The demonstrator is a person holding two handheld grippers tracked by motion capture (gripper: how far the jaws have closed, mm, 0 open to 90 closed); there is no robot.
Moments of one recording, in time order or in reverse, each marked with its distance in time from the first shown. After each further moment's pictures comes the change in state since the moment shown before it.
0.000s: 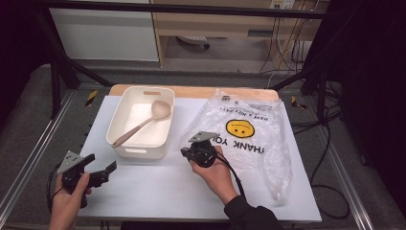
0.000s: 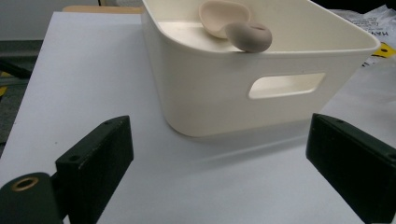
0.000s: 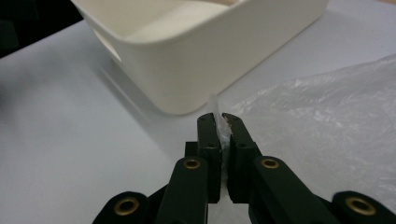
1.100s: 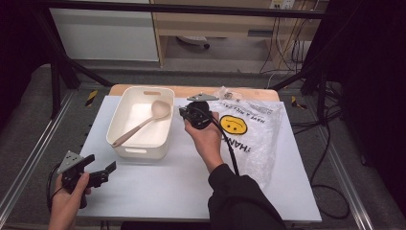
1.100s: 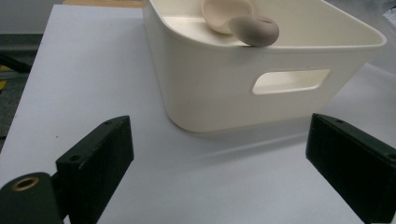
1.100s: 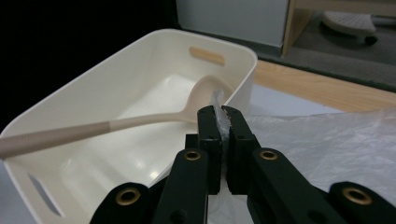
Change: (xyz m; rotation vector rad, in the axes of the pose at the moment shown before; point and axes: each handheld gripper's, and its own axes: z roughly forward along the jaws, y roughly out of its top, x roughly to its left) left arm 0.002 -0.001 0.000 0.017 0.003 -0.011; right arm -0.033 0.095 0.005 -0.180 -0.177 0.110
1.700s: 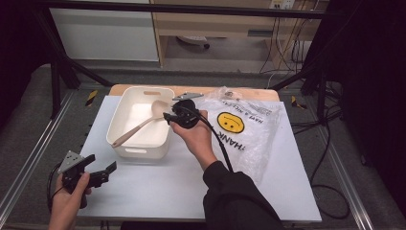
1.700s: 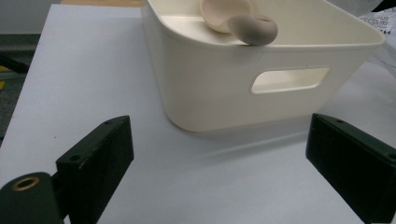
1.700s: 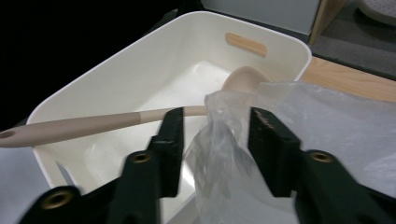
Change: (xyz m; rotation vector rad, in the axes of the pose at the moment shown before) left arm 0.000 0.000 0.000 0.002 -0.001 0.001; right arm 0.027 0.008 0.023 0.100 0.075 -0.060
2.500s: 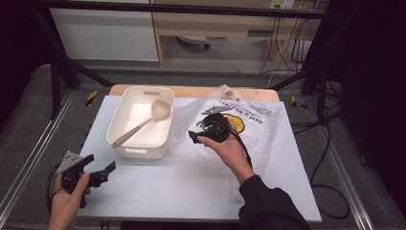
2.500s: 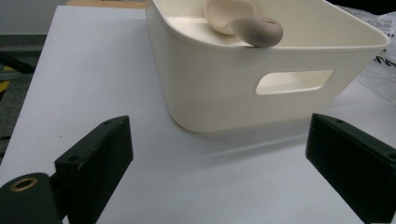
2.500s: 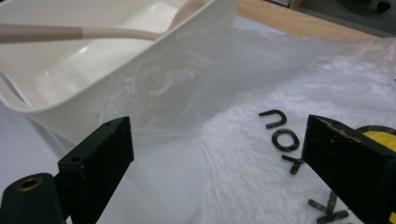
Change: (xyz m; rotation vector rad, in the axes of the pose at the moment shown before) left arm 0.001 0.000 0.000 -0.005 0.010 -0.002; right arm -0.054 -0.059 -0.050 0.099 -0.054 -0.030
